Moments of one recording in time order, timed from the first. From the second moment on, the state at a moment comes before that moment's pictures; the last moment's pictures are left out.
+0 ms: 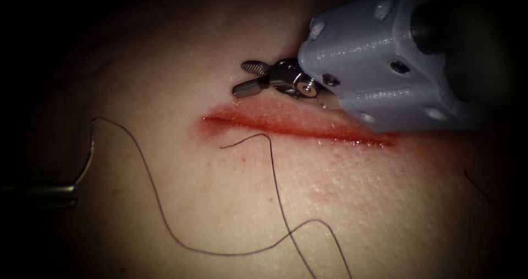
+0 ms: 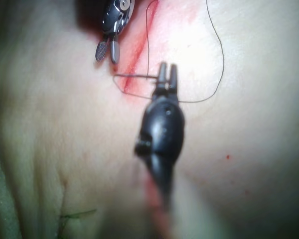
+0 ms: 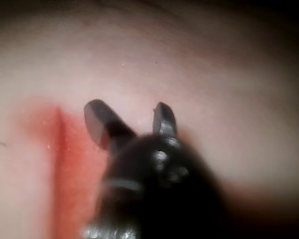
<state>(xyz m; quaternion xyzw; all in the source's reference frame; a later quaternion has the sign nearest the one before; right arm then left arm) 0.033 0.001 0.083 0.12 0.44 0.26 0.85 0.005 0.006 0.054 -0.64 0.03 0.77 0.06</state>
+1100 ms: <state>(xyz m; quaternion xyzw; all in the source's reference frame) 0.032 -0.002 0.088 0.15 0.39 0.21 0.88 0.006 0.006 0.054 -0.64 0.03 0.77 0.05</state>
